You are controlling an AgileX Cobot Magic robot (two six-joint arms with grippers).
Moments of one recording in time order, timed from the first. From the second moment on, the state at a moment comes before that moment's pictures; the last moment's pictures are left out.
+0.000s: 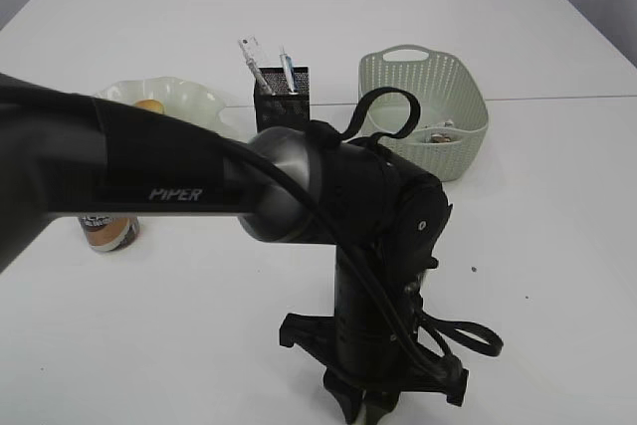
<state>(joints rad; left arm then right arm) -1.00 2.29 -1.59 -0.13 1.05 -0.60 0.45 0.67 -1.16 -0.04 1.28 0.35</state>
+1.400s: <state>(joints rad) -0.82 1.89 -1.58 0.21 0.95 -0.51 0.45 0.67 -1.16 -0.04 1.28 0.35</state>
